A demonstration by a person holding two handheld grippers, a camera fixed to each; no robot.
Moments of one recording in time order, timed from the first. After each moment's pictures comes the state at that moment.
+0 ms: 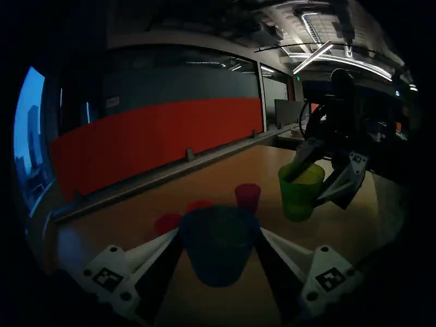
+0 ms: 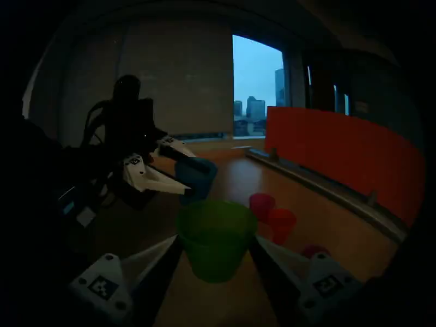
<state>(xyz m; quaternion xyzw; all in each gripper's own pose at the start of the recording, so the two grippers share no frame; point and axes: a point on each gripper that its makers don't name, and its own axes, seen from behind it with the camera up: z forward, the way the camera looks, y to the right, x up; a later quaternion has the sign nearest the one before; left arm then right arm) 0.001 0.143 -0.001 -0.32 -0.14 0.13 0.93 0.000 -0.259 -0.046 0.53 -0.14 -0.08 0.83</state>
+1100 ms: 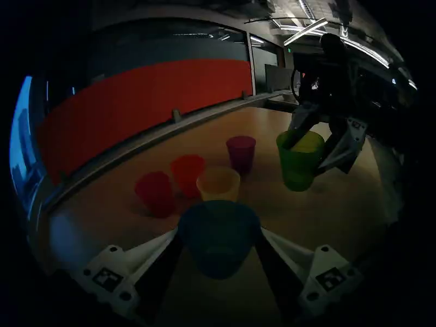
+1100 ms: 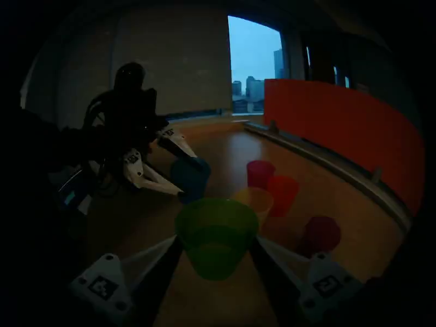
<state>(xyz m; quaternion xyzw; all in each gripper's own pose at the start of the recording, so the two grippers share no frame) -0.088 0.138 -0.006 -0.34 -0.24 0.17 0.89 -0.059 -0.245 -0.039 0.52 -0.20 -0.10 0.82</state>
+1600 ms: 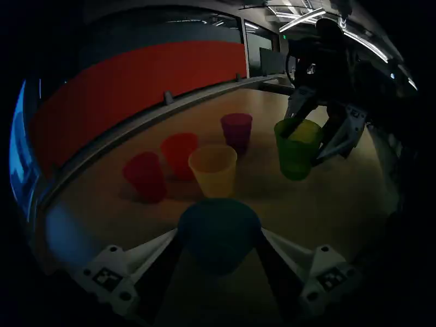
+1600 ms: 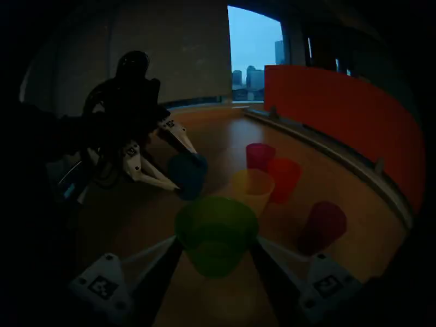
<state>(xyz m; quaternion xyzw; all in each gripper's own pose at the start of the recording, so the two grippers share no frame) -0.124 0.137 -0.006 -0.35 -0.28 0.19 0.87 -0.089 -0.238 -0.034 0.52 -0.24 -0.12 0.81</state>
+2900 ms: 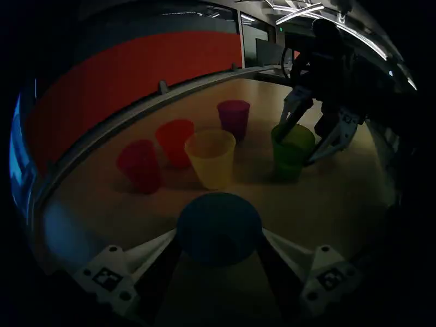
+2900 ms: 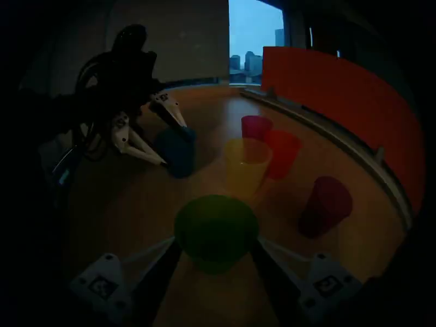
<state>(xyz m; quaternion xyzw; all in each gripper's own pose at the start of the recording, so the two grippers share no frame) -0.139 0.129 -0.006 -0.36 -0.31 0.20 0.86 -0.135 -0.222 -0.028 0.50 -0.27 -0.16 0.81</state>
